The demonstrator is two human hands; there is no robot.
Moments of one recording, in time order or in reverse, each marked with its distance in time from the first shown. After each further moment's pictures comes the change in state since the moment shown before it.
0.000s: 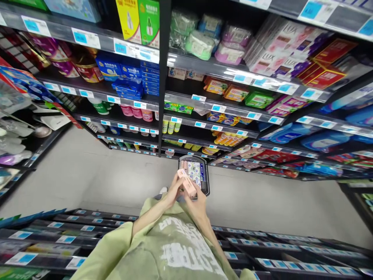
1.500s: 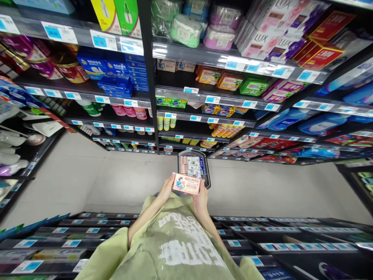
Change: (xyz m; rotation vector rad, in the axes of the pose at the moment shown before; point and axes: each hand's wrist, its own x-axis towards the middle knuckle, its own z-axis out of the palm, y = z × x) left_hand 0.003 0.005 -0.027 0.294 0.044 0.050; right_hand 0.009 -0.017 0.008 0.772 0.311 0.756
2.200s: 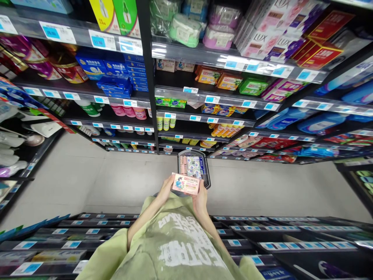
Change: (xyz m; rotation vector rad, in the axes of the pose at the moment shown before) left_hand -0.001 0.000 -0.005 0.005 -0.016 0.006; right_hand 0.001 0.004 -0.001 -0.019 0.001 -0.006
